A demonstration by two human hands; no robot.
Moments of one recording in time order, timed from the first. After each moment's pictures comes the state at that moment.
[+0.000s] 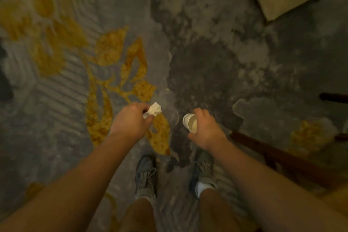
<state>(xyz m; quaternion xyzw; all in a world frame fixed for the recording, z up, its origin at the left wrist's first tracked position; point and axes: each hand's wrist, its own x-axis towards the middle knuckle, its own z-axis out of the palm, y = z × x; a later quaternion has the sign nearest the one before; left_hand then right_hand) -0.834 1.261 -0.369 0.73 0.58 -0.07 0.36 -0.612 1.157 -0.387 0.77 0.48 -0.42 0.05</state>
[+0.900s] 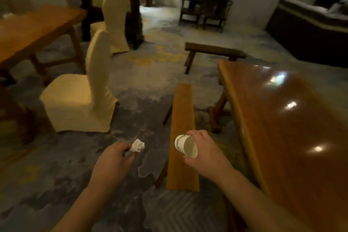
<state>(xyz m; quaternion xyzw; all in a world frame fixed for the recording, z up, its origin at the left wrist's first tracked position) -0.644 1.115 0.120 0.94 0.08 0.09 0.32 -0.591 0.831 0.144 0.96 0.15 -0.01 -0.25</state>
